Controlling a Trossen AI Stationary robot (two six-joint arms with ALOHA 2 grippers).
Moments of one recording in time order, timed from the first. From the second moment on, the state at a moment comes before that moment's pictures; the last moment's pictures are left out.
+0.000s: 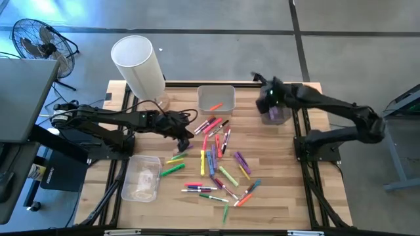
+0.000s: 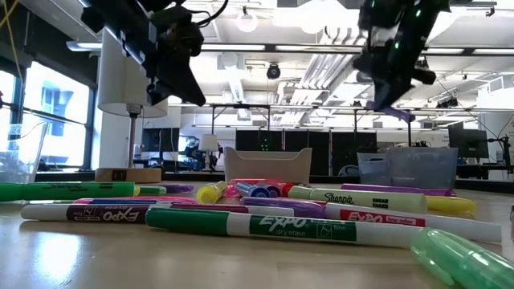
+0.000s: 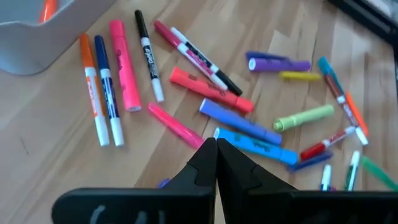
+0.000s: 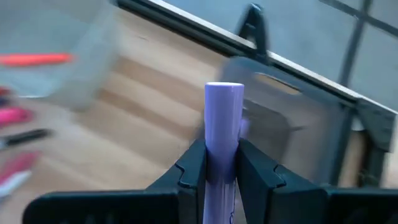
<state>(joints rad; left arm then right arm) 0.05 1.24 0.78 -0.23 -0.01 -0.49 -0.57 1.17 0.96 -0.85 0.37 0.46</state>
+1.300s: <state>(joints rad) 0.05 1.24 0.78 -0.23 -0.12 -0.53 -0.86 1.05 0.74 -0.65 0.15 0.31</state>
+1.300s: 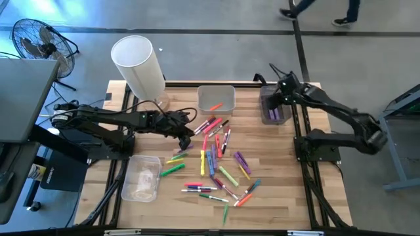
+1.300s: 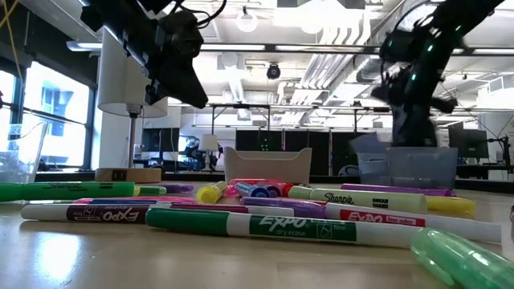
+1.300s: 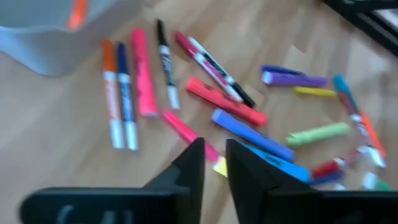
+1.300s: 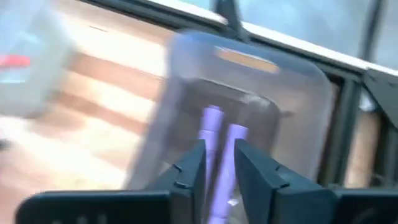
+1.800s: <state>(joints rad) 0.05 1.45 0.90 -0.50 -0.14 -0.45 -0.30 0.87 0.74 -0.76 0.30 0.61</state>
